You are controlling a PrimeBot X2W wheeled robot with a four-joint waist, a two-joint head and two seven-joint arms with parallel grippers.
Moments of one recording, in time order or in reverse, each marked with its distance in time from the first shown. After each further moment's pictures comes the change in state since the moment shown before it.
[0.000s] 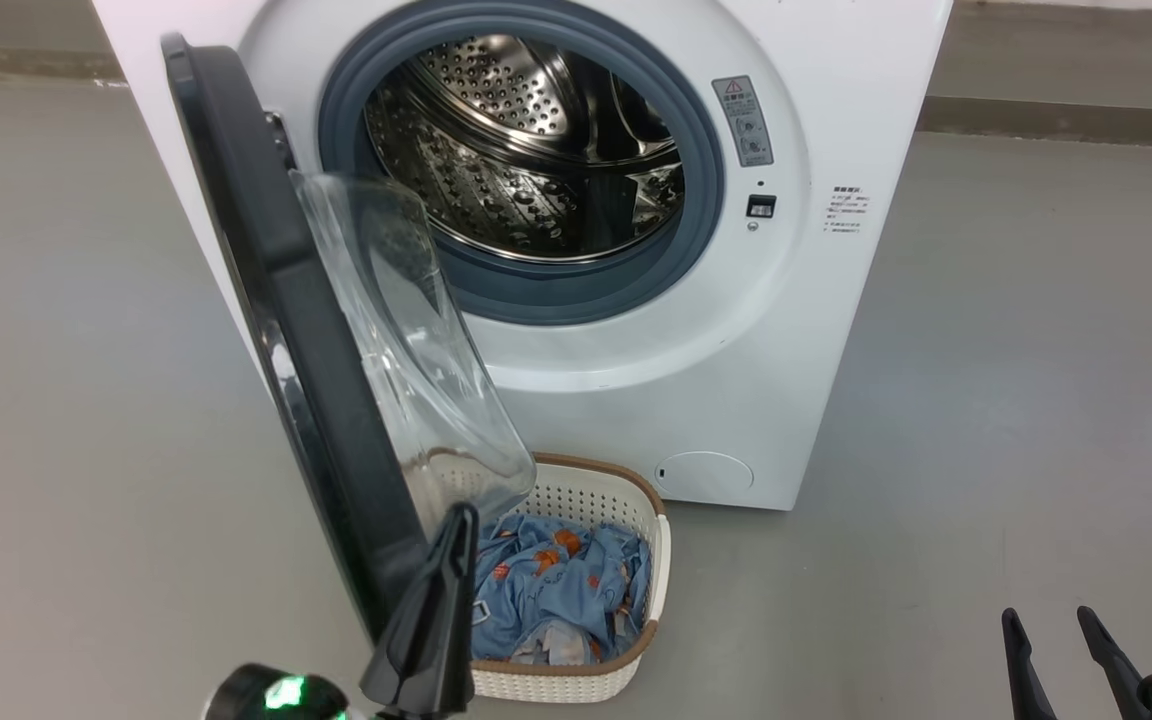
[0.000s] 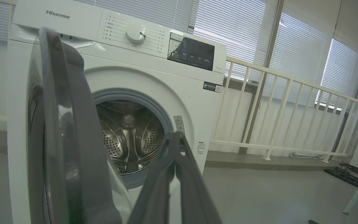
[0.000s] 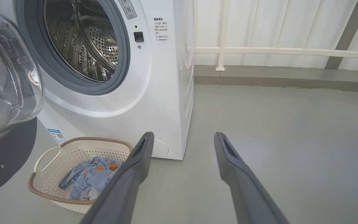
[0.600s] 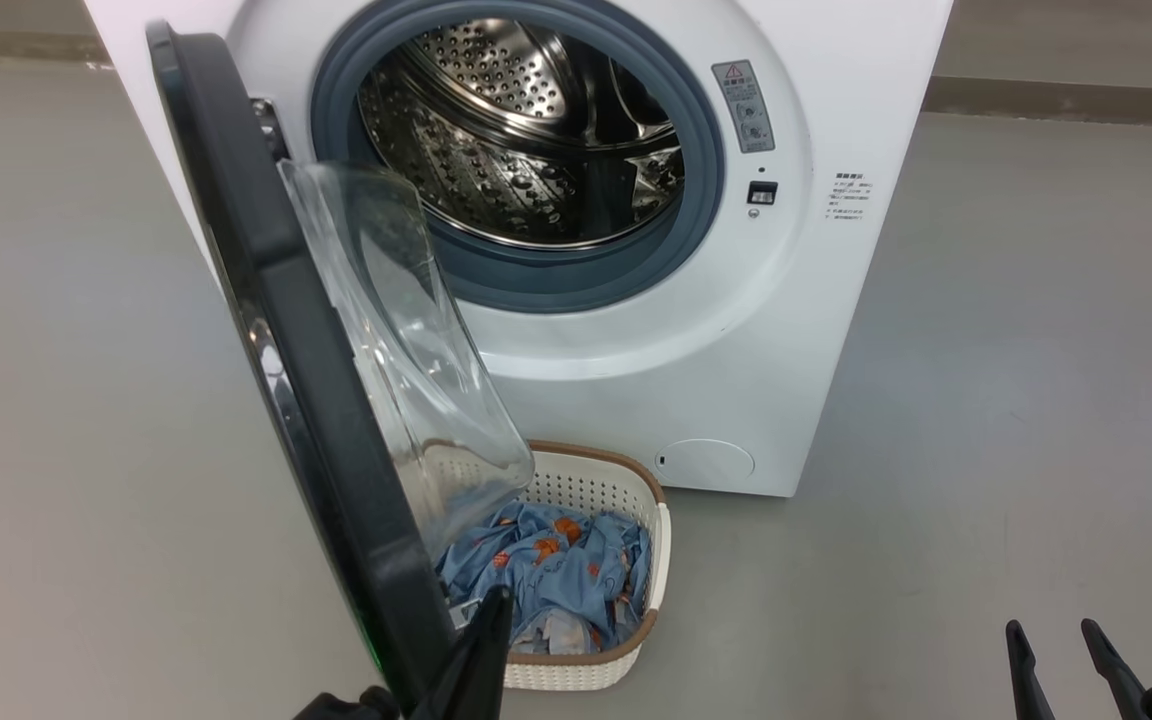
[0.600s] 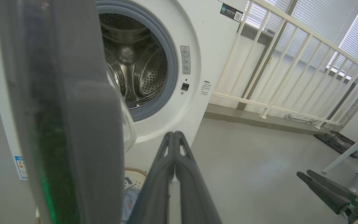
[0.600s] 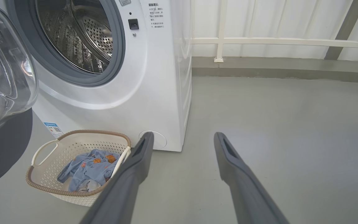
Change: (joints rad) left arm 0.020 0.006 -0.040 0.205 -0.090 -0.018 0.062; right arm 0.015 0.000 -0.006 0.004 0.002 0.000 0.000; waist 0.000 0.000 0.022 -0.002
